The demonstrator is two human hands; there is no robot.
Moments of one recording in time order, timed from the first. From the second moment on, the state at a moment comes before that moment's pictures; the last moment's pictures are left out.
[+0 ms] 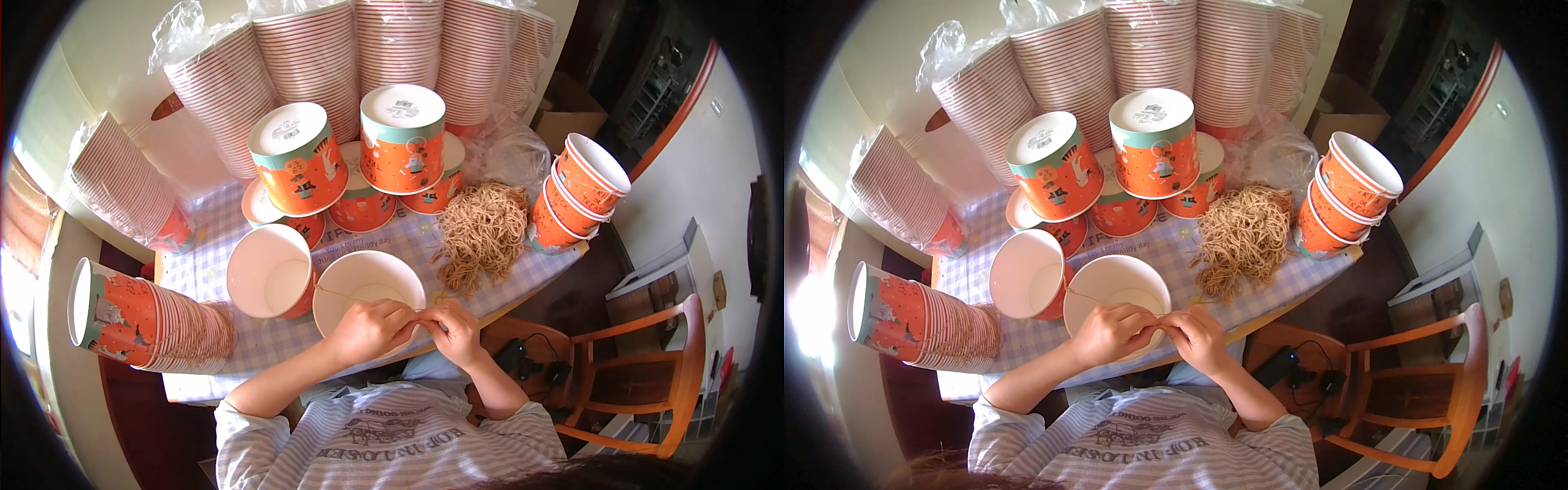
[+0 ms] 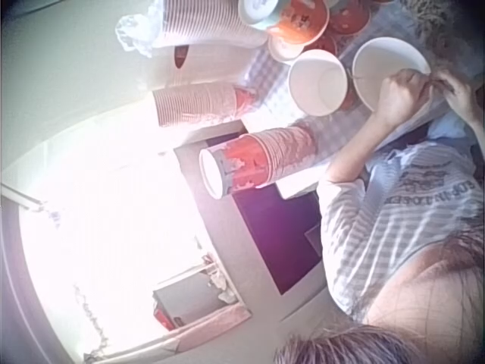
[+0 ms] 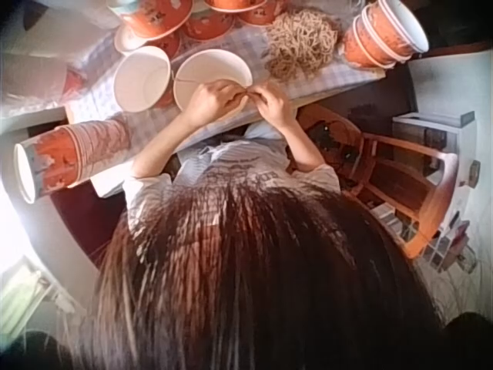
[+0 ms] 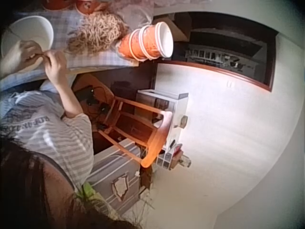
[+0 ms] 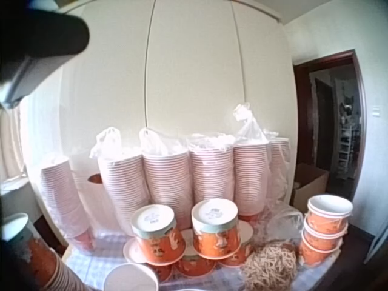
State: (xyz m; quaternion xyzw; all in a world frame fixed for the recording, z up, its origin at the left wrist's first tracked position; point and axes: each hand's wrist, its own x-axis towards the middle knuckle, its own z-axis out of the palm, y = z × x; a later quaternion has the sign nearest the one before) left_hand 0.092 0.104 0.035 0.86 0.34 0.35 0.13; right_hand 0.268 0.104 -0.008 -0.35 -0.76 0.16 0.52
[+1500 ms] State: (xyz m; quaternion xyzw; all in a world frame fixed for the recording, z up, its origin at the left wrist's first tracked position) left_hand 0.089 0.116 0.016 0.50 0.33 0.40 0.69; right_hand 0.283 0.125 0.006 -0.32 -0.79 0.29 0.43
